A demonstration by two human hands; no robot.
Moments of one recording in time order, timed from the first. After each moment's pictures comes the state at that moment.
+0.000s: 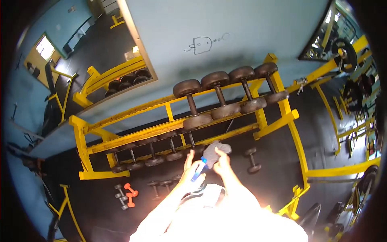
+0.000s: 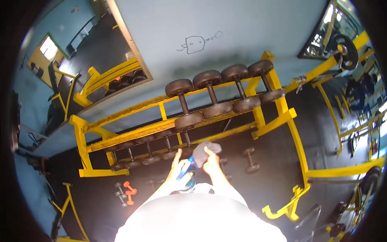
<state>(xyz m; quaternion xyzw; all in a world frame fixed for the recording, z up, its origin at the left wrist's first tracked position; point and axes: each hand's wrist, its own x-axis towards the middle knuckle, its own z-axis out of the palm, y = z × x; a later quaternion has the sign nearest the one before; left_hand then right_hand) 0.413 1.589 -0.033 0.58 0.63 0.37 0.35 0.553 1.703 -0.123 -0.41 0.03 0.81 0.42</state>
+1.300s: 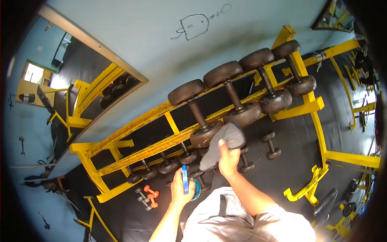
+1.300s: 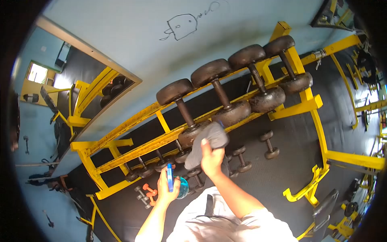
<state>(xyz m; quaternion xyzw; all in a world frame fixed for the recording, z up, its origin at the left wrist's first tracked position) 0.332 1.650 -0.031 0.46 0.78 0.29 0.32 0.462 1.783 -0.095 -0.54 -0.29 0.54 0.58</state>
